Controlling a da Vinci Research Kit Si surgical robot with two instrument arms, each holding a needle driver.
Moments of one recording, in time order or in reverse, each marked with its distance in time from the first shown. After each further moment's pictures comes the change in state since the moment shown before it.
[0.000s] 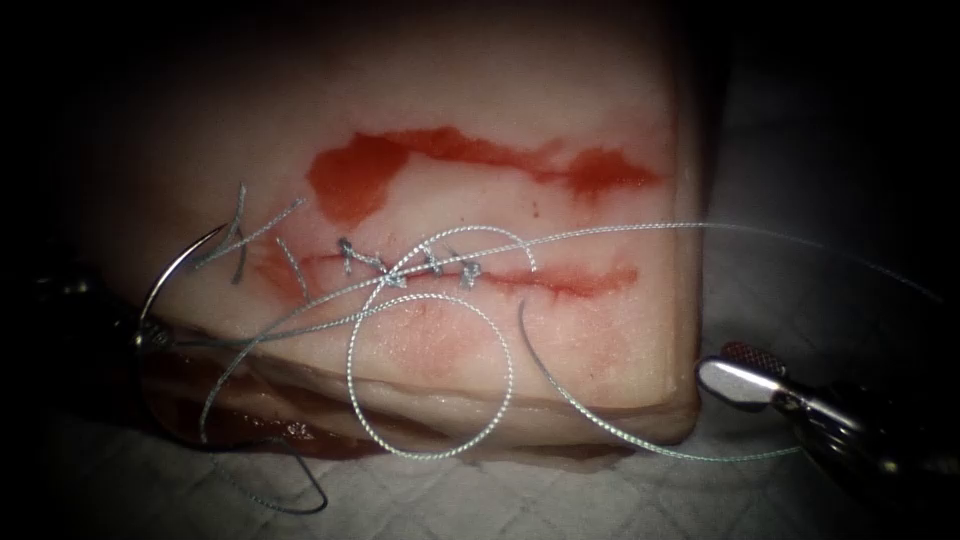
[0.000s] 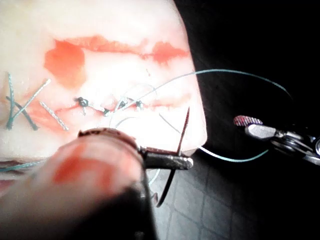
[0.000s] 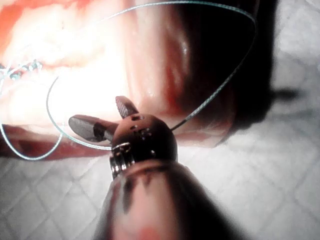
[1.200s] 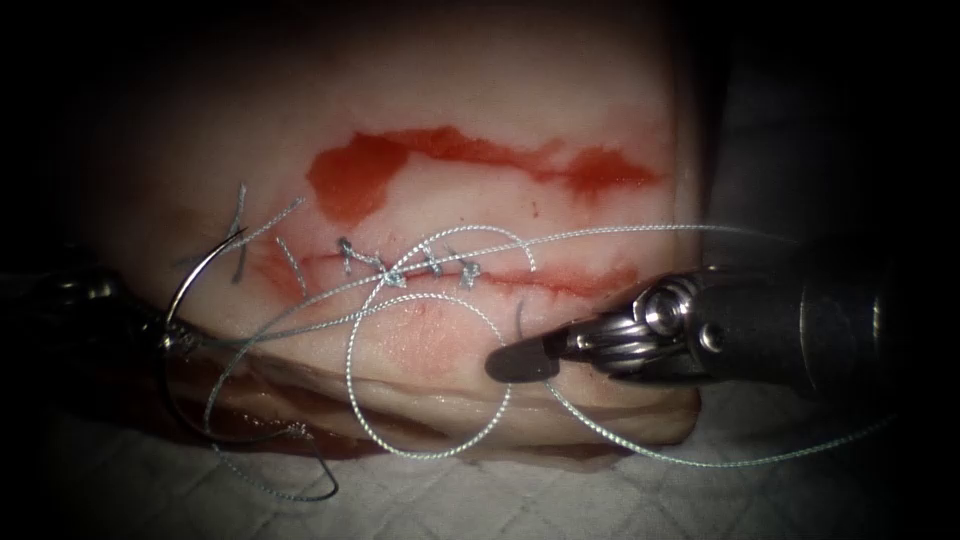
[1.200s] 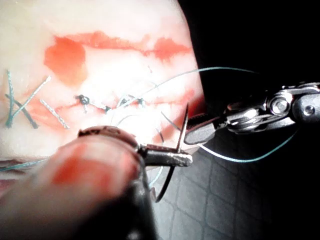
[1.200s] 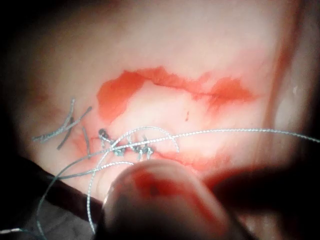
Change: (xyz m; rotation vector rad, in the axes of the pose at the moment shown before) right arm -0.007 0.003 0.014 0.507 0.497 0.100; left arm 0.000 0.001 0.000 -0.038 0.004 0.023
